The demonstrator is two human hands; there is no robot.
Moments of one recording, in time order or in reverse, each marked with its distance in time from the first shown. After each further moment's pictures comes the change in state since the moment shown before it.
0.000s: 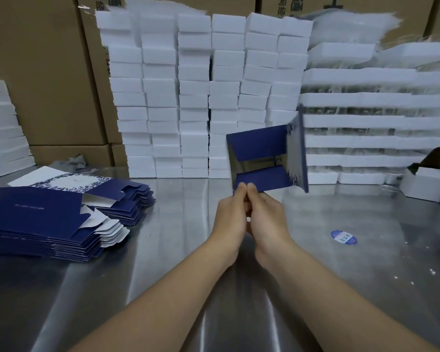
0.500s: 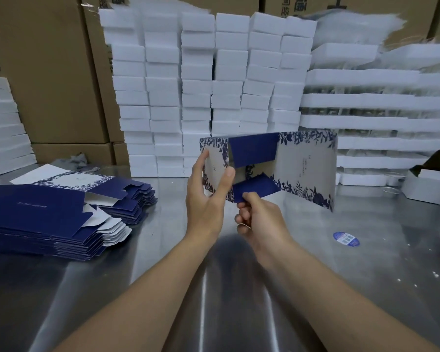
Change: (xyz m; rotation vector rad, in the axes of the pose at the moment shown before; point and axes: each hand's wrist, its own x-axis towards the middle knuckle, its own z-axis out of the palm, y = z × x) left_hand 0.015 0.003 -0.043 -0.013 0.171 0.461; right_hand -0.006 -0.002 0.003 0.162 -0.079 0.212
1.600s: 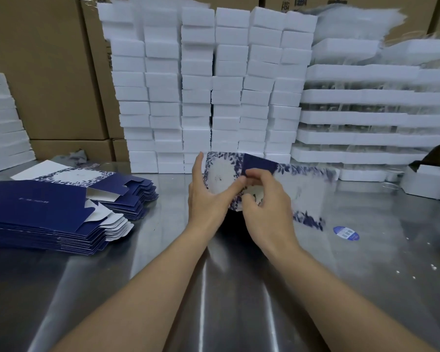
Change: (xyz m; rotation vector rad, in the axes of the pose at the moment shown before) left_hand 0.011 -0.019 -0.006 0.183 -0.043 -0.166; right_hand -0.017 -0.006 -0.006 -0.675 0.127 -0.641
